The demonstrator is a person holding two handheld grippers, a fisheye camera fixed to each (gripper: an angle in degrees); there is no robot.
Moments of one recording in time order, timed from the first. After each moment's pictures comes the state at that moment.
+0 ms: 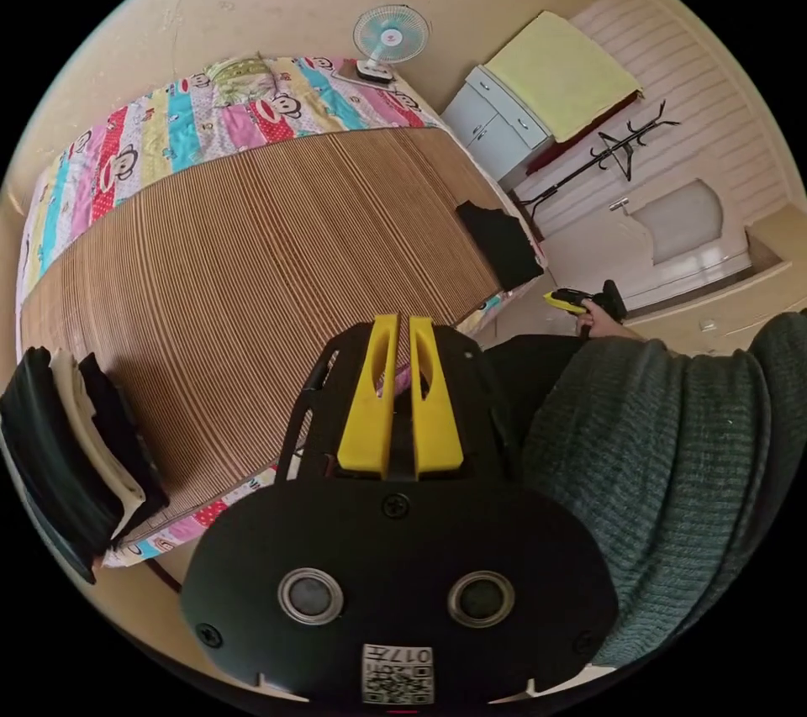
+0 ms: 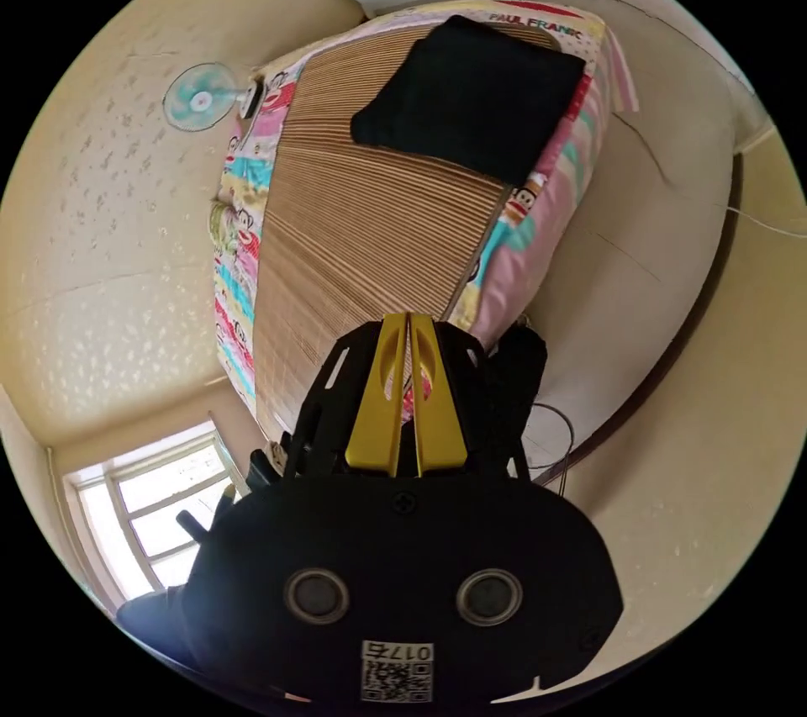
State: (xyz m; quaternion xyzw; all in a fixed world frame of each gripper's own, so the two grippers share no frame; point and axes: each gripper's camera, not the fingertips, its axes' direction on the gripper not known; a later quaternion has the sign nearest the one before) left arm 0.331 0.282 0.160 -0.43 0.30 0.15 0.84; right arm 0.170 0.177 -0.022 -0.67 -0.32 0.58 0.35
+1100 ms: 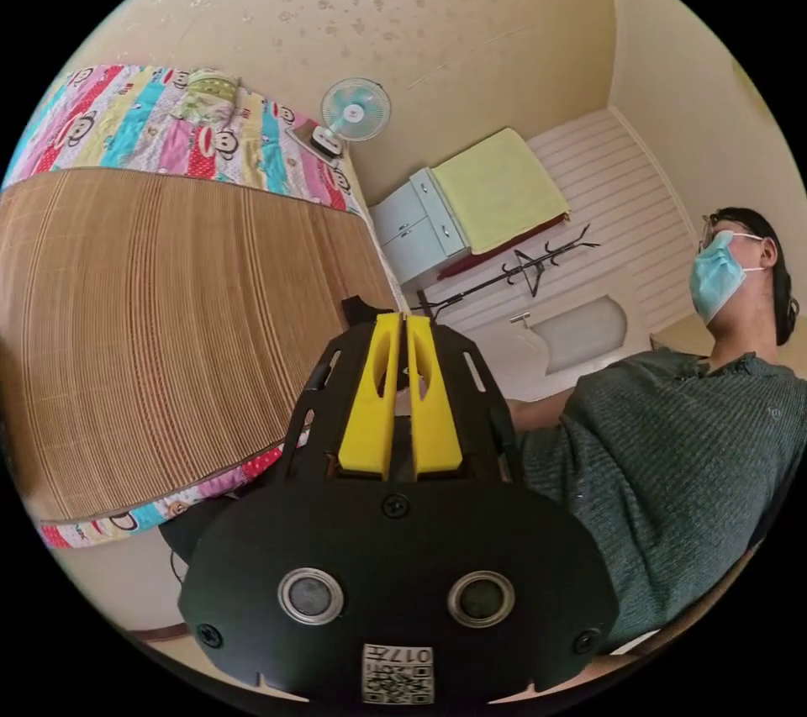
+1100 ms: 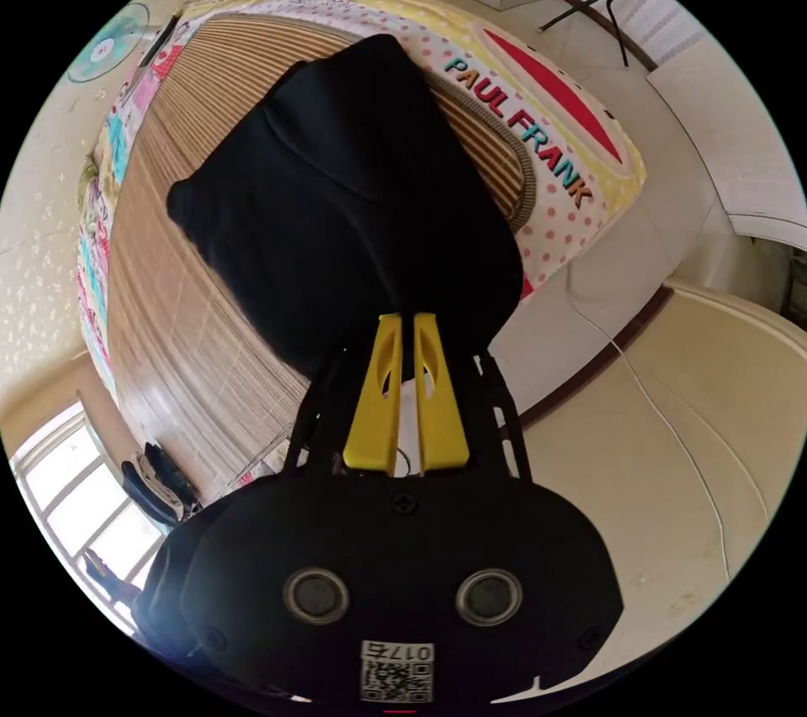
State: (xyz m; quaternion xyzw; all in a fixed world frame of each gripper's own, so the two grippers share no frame) left arm 0.339 0.399 0.338 -0.33 0.45 -0.07 0.83; right arm 0.245 0.147 0.209 -0.75 -0.35 0.36 0.43
